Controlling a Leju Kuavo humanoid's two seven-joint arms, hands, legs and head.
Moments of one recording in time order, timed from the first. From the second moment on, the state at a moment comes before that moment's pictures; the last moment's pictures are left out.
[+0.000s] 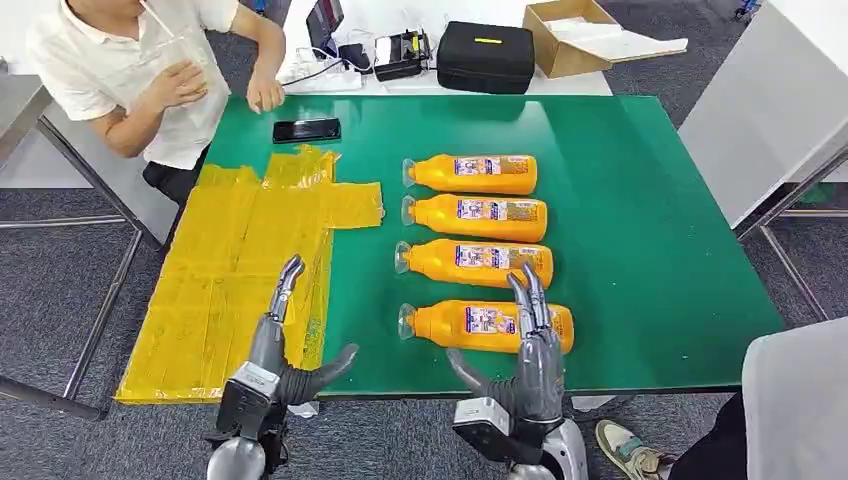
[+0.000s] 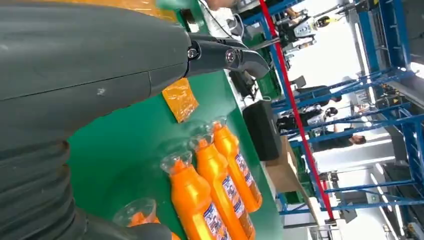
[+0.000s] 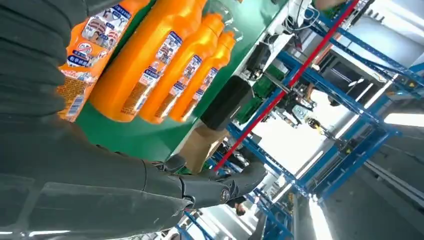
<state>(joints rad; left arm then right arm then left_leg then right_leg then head) 0.03 -0.31 -0.19 -1.44 -0.42 0.03 -0.55 0.22 0.17 0.30 -1.65 0.87 -0.43 -0.54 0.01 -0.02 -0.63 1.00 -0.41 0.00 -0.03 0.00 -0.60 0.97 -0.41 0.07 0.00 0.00</state>
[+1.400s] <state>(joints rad) -0.03 -0.30 -0.30 -1.36 -0.38 0.02 -0.55 0.01 -0.06 0.17 -1.26 1.37 -0.14 -0.10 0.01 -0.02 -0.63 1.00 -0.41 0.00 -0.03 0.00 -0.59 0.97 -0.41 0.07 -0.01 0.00</state>
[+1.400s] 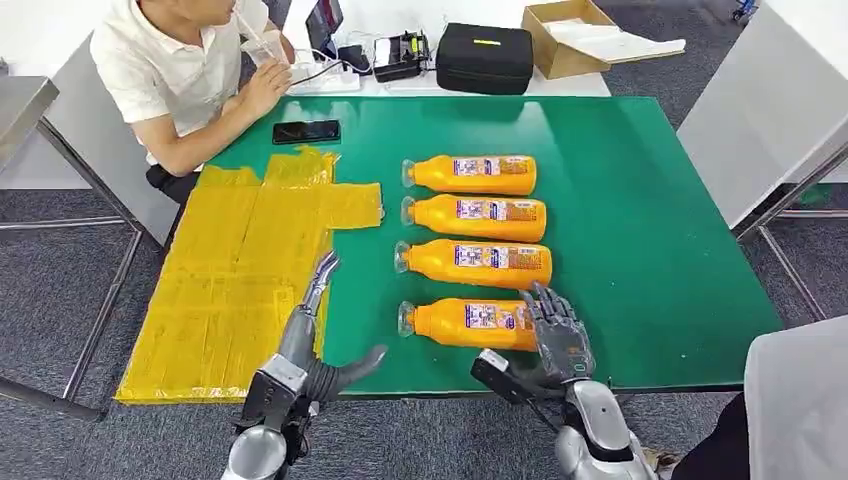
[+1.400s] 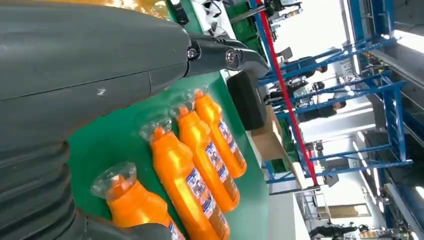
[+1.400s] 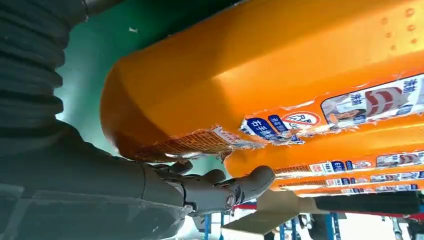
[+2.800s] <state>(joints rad) -0.07 -0.30 -0.33 -1.29 -0.04 -0.07 -0.49 0.01 -0.14 0.19 -1.24 0.88 -0.04 -0.36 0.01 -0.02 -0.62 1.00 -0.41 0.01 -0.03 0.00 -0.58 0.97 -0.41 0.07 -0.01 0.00</state>
